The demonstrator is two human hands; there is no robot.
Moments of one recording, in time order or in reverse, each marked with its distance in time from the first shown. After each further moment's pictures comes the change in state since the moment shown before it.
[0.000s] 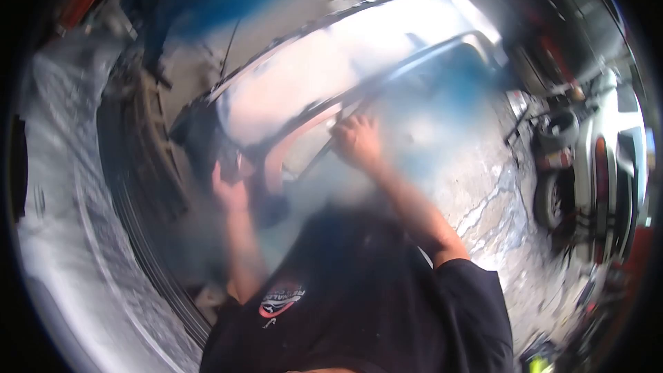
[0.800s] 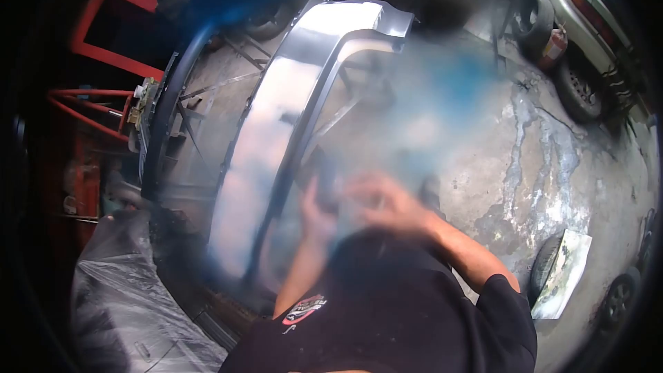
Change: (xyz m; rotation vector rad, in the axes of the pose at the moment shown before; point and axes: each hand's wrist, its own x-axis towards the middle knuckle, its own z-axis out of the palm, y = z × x) left_hand -0.153 -0.301 0.371 0.192 -0.446 -0.769; right_hand -0.151 0.251 -0.188 1.095 0.342 0.085
